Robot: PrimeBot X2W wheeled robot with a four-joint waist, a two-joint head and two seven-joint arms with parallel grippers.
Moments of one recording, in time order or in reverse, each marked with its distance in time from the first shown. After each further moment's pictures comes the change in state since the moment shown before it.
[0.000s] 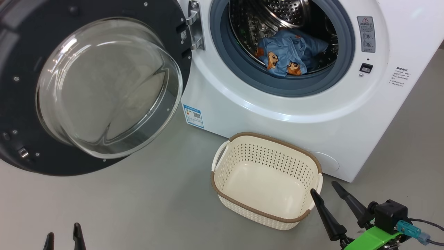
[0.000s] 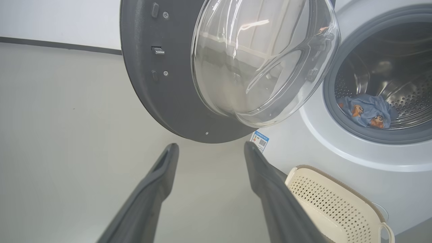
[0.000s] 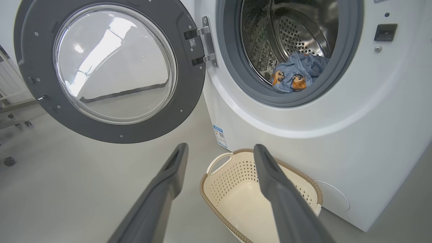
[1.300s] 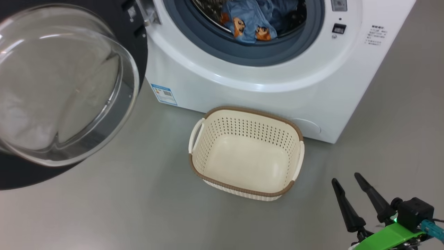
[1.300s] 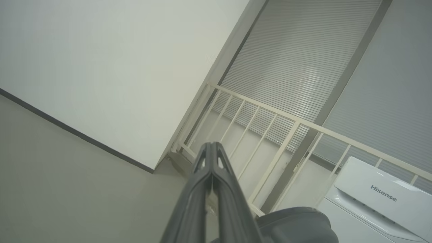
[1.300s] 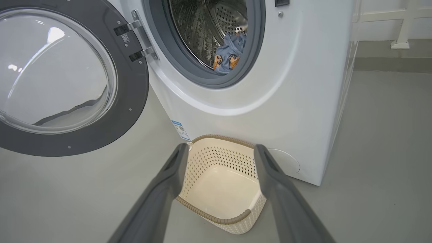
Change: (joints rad) left arm -0.691 0.580 0.246 0.285 -0.711 -0.019 0.064; right arm 0.035 0.022 -0.131 -0.057 -0.036 0.000 0.000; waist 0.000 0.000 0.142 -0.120
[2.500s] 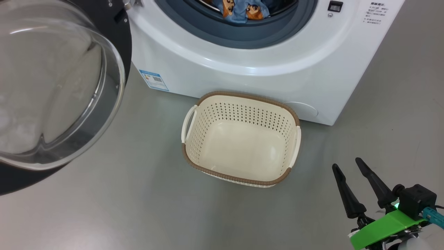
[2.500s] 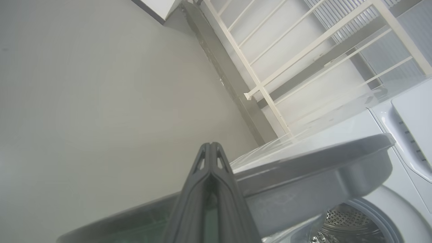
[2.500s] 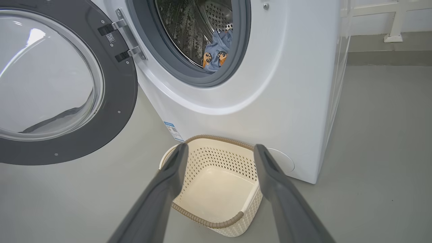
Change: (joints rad) left arm -0.253 0.147 -0.231 0.421 -0.279 0.001 0.662; right arm -0.061 -0.008 -0.002 -0.005 -0.002 0.000 0.000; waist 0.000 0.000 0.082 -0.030
